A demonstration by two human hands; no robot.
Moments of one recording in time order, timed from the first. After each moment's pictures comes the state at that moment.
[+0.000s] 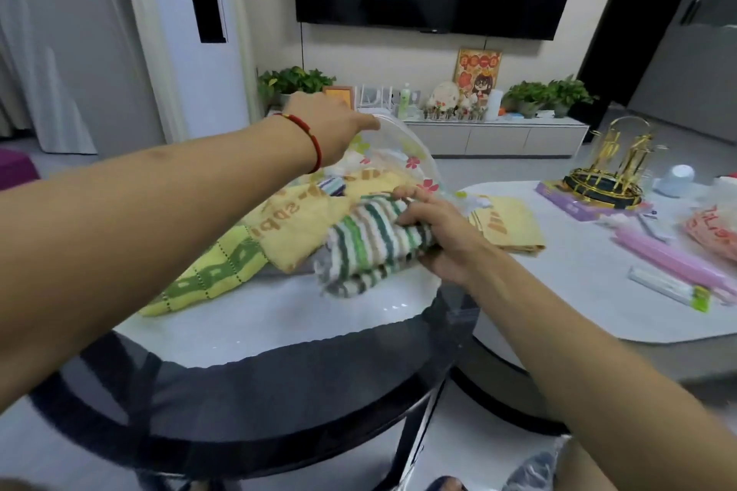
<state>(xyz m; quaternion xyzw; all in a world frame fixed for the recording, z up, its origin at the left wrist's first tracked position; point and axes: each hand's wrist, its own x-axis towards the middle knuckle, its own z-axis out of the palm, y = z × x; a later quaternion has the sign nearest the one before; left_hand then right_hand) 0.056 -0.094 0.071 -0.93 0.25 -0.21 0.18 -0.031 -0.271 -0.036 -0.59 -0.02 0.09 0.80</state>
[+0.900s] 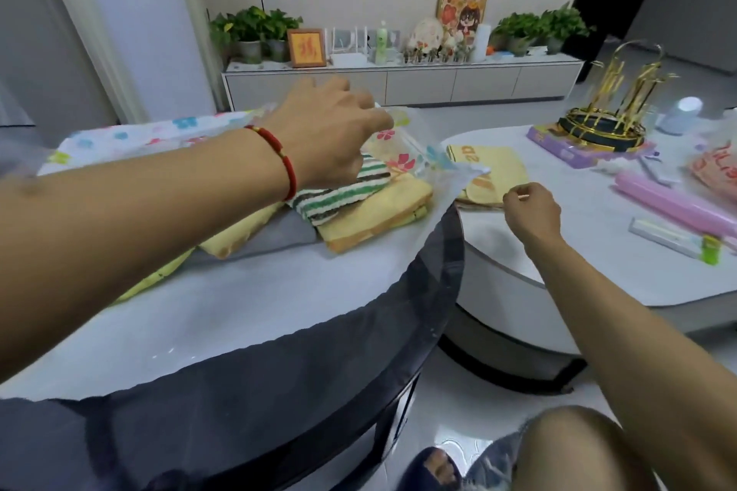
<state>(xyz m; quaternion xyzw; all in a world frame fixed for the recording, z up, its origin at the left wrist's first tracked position) 0.059 -0.166 0.001 -0.88 0.38 -0.24 0.13 0.049 -0.485 -0.165 -0.84 0.32 -0.21 0.39</state>
